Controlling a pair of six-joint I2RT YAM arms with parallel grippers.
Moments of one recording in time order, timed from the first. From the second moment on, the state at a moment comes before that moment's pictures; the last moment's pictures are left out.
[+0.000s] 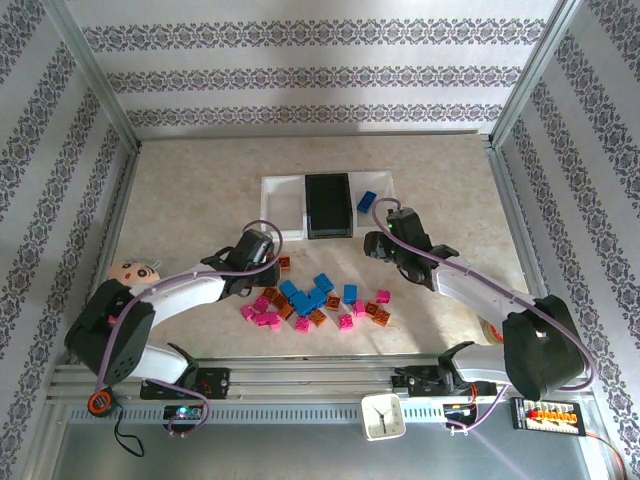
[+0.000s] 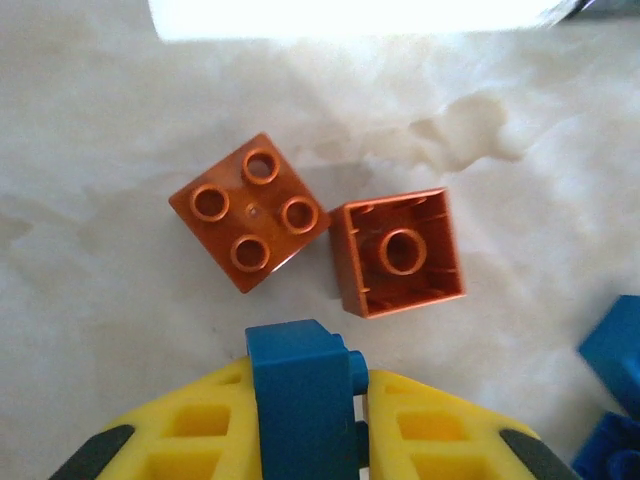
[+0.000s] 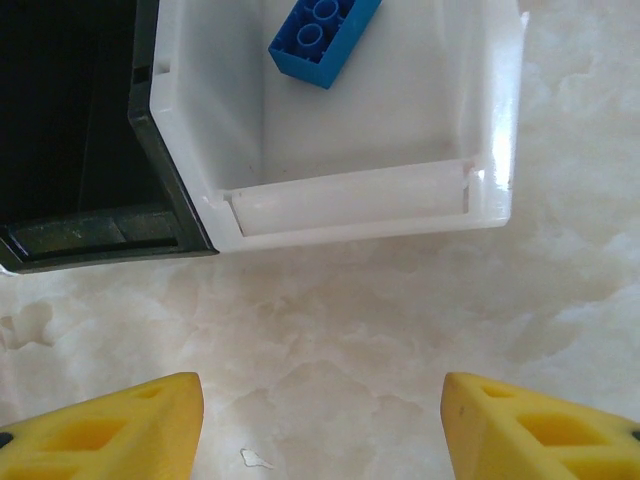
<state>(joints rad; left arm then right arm) -0.57 1.37 0.66 -0.25 -0.04 -0.54 0.45 1.28 0.68 -0.22 0.08 0.53</state>
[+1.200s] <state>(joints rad) -0.67 2.50 2.43 -0.60 0.11 -0.54 0.42 0.97 0.48 -0.34 0.10 0.60</state>
